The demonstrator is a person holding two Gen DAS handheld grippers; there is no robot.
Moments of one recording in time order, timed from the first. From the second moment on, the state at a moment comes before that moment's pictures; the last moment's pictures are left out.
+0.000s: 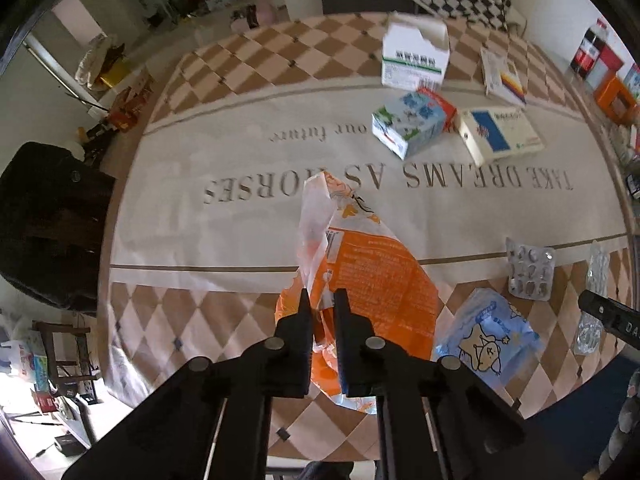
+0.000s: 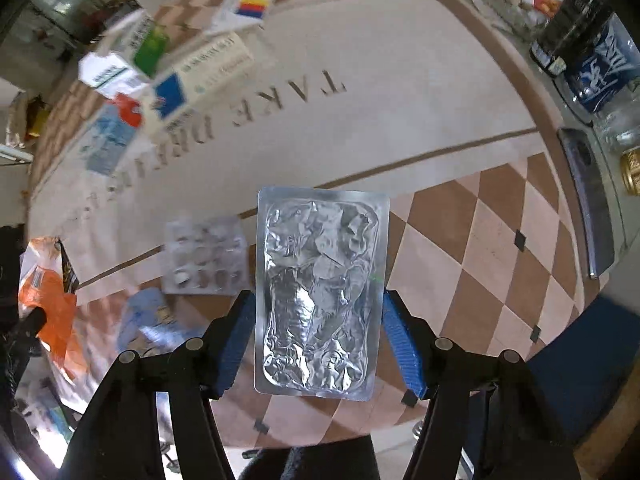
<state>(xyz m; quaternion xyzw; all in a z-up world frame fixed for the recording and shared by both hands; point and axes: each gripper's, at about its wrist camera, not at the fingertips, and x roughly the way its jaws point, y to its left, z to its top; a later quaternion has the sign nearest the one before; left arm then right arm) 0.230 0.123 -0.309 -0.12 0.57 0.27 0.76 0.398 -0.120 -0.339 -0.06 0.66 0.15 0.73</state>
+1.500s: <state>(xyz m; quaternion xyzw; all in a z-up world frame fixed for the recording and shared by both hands) -0.109 0.154 -0.742 -0.41 0.66 0.18 0.60 -0.018 -0.066 -0.775 -0.04 0.77 0.23 0.59</state>
